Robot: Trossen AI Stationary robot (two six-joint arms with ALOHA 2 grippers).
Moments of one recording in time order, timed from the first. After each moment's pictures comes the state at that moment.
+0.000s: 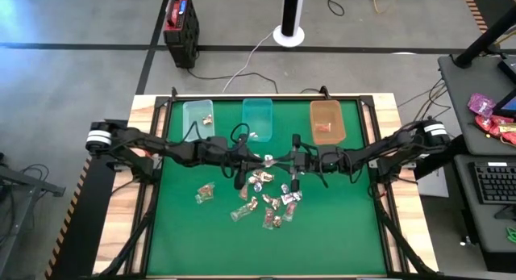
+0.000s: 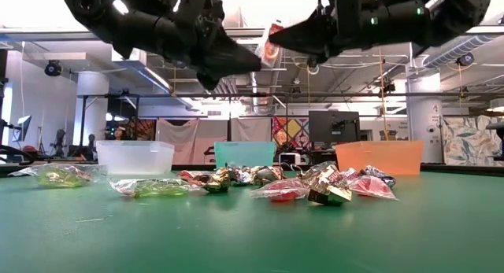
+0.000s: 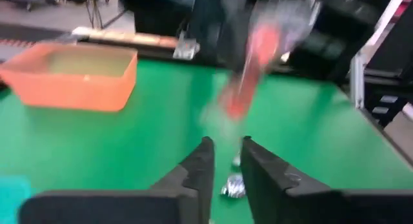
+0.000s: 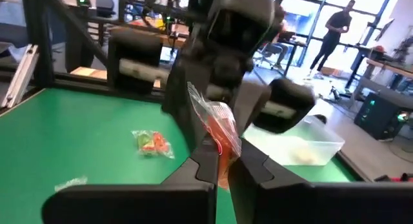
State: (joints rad) left arm 0.04 1.50 0.70 0.51 0.06 -0.12; right arm 0.07 1.47 0.61 0.81 0.16 -0.19
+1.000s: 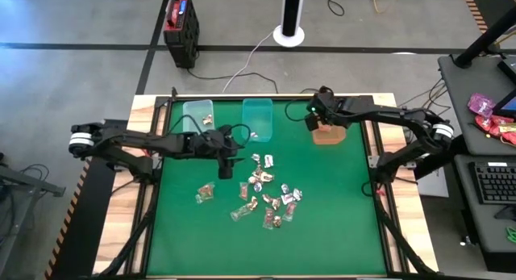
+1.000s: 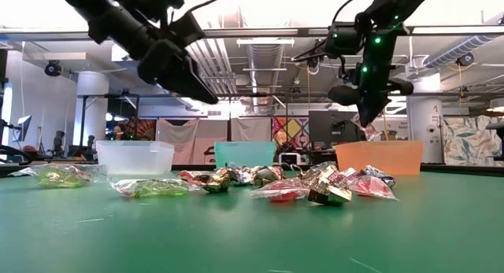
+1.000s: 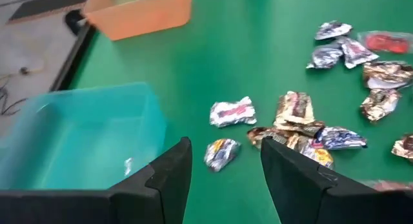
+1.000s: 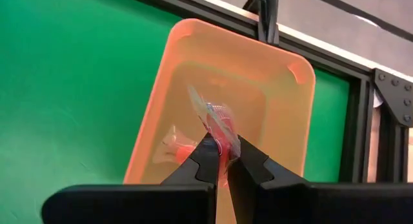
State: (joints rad) left arm 0.10 1.34 0.70 0.01 -0.09 0.23; right arm -0.53 1.44 1.01 -0.80 0.49 0.63
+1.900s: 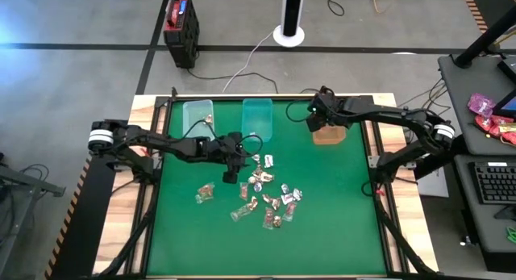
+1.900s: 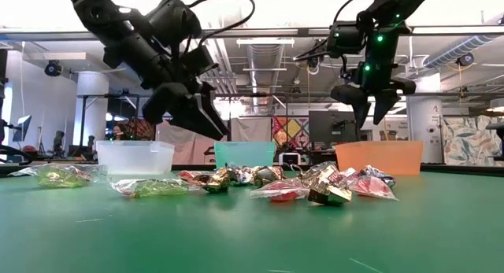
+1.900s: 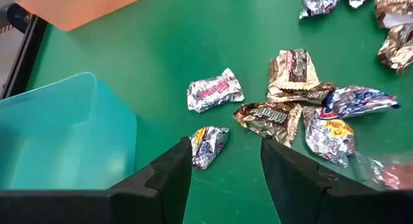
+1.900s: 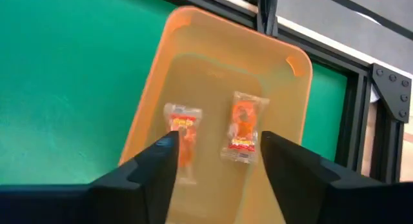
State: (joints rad) left arm 0.10 1.54 0.71 0.13 -0.07 0.39; right arm -0.53 1.43 1.01 -0.83 0.47 0.61
